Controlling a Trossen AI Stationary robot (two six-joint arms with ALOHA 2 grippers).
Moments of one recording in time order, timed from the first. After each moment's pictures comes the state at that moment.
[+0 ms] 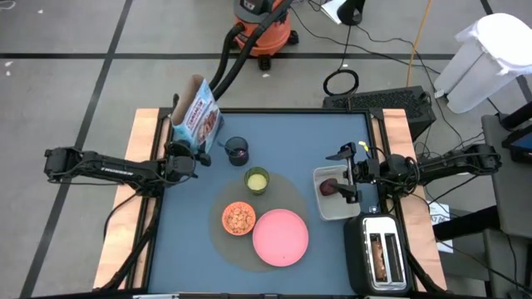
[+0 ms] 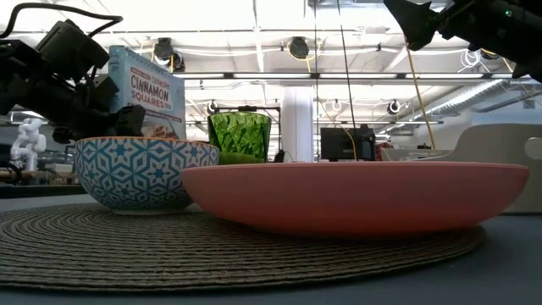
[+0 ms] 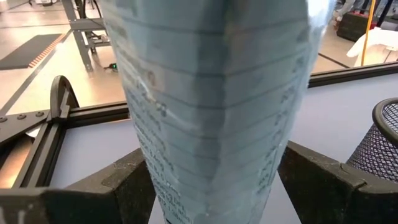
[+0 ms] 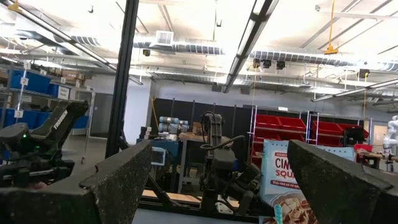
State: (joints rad) left arm 0.12 0.90 0.09 0.27 -1.02 -0.53; right arm 0.06 0.82 0.09 1.16 -0.03 -0.09
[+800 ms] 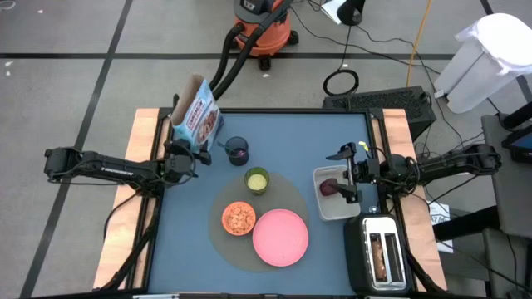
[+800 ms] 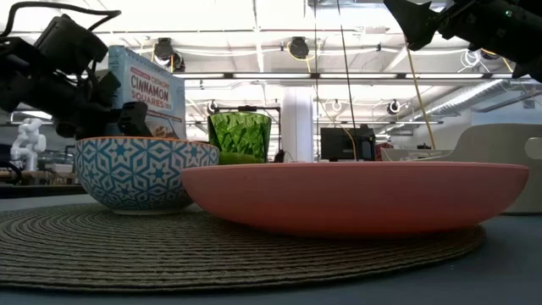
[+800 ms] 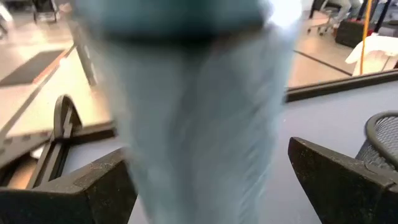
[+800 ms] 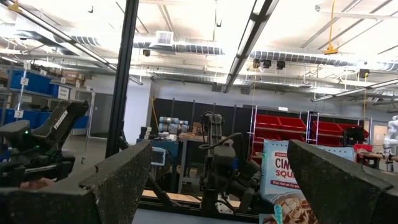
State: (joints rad) left arm 0.12 0.90 0.09 0.36 -1.04 -0.41; right arm 0.06 0.82 0.09 1.16 -0.03 -0.09
